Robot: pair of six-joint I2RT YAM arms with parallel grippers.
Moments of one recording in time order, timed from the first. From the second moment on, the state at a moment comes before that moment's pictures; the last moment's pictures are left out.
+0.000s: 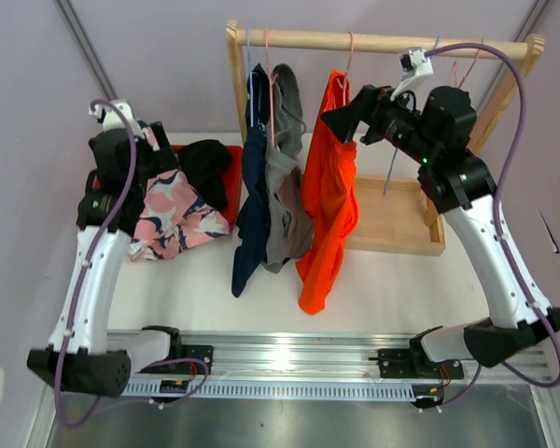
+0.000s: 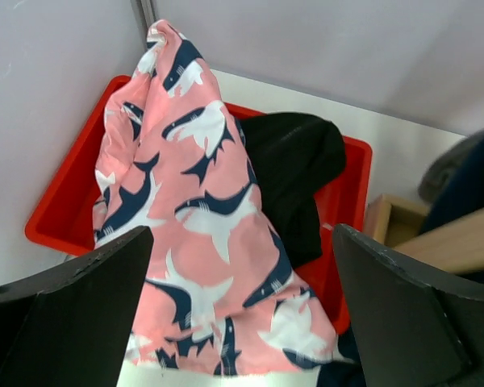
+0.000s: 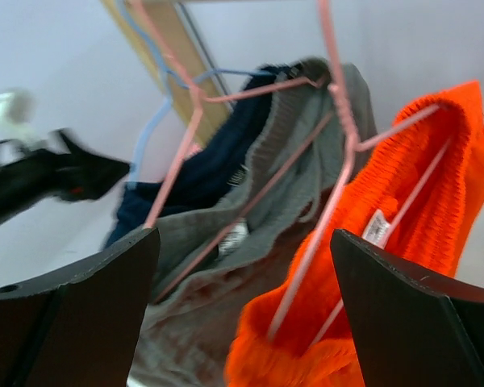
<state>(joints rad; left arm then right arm) -0.07 1.19 1.41 -0.54 -0.31 -0.18 0.42 1.35 1.77 -0.36 -0.32 0.37</state>
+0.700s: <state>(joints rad) -0.13 0.86 1.14 -0.53 -0.15 -0.17 0.47 1.48 1.81 -0.36 -0.18 0.34</state>
